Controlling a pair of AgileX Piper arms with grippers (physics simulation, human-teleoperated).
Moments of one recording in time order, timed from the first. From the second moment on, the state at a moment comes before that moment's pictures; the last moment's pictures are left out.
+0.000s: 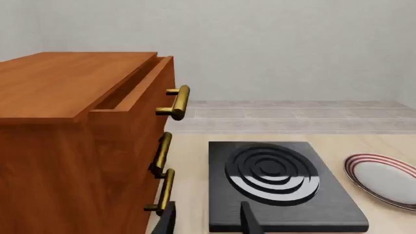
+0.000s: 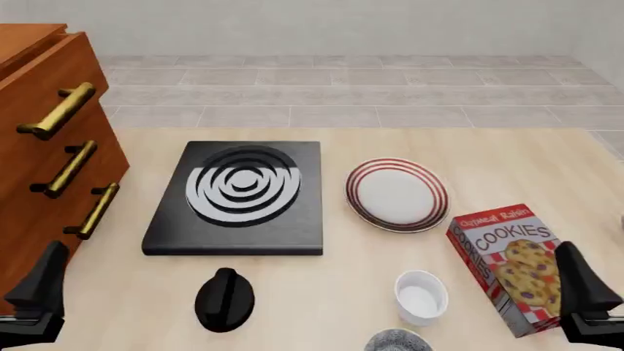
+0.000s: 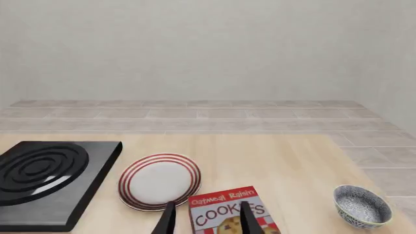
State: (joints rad) left arm 0.00 0.00 0.00 0.00 0.00; right arm 0.00 0.00 0.00 0.00 0.00
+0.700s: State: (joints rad) left arm 0.00 0.01 0.00 0.00 0.00; right arm 0.02 0.01 -0.05 0.04 -0.03
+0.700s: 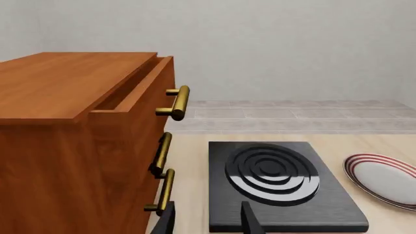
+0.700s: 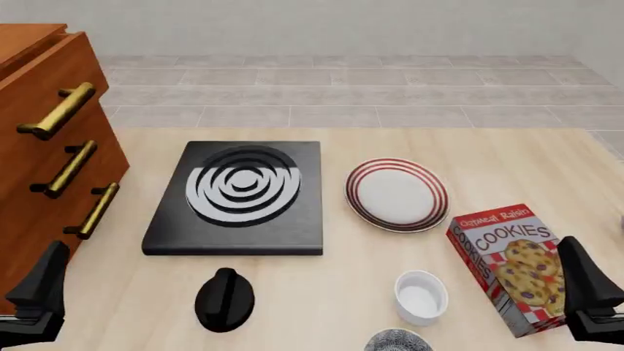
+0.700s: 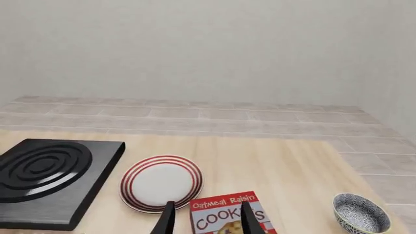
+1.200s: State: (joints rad) left arm 0.00 0.01 0.00 0.00 0.00; right arm 0.09 0.11 -0.23 0.15 -0.07
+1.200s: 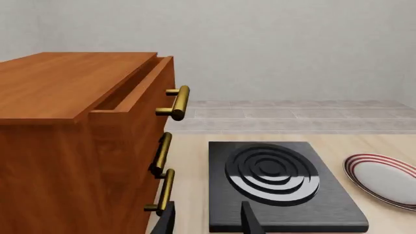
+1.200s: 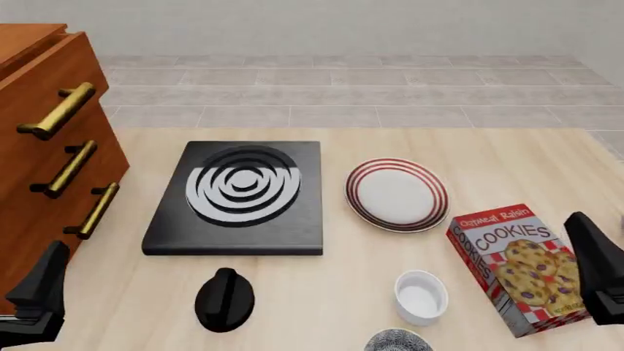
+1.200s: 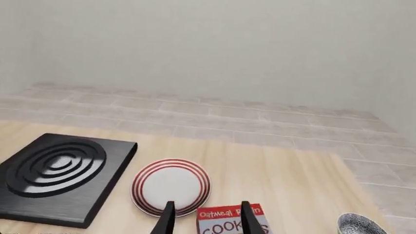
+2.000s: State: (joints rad) left arm 0.00 0.01 0.00 0.00 0.00; right arm 0.13 0.37 -0.49 0.31 -0.09
